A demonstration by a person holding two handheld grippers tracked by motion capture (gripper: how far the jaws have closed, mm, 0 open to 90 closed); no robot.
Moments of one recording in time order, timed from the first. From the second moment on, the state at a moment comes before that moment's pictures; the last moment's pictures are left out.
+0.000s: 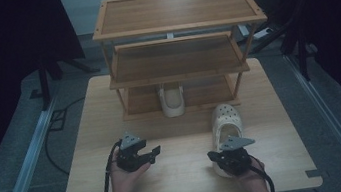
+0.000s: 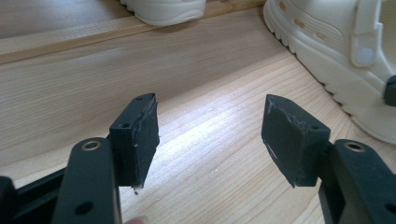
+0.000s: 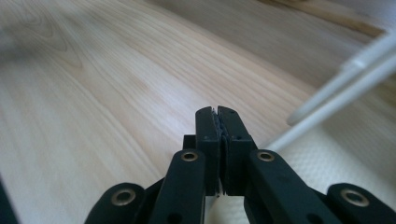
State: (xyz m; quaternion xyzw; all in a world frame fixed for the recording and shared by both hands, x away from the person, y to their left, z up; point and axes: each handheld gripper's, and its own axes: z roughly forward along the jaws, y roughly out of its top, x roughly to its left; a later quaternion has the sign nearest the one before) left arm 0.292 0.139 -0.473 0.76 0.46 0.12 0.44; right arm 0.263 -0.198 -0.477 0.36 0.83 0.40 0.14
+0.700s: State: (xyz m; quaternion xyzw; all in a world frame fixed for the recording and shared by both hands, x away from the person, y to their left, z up) left arm 0.291 0.148 -0.472 0.76 0.47 0.12 0.44; right arm 0.256 -0.244 -0.459 0.38 0.80 0.43 0.15
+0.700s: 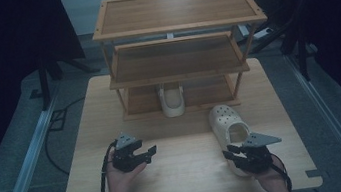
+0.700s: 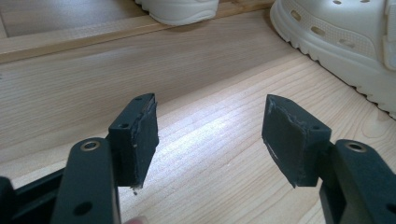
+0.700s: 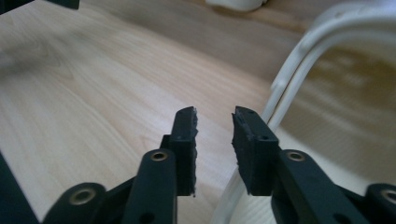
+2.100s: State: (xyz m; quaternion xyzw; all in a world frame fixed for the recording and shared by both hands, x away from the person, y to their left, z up) left arm 0.286 0.161 -0.472 0.75 0.48 0.13 0.44; right arm 0.299 -0.299 -0.466 0.48 0.75 0.40 0.23
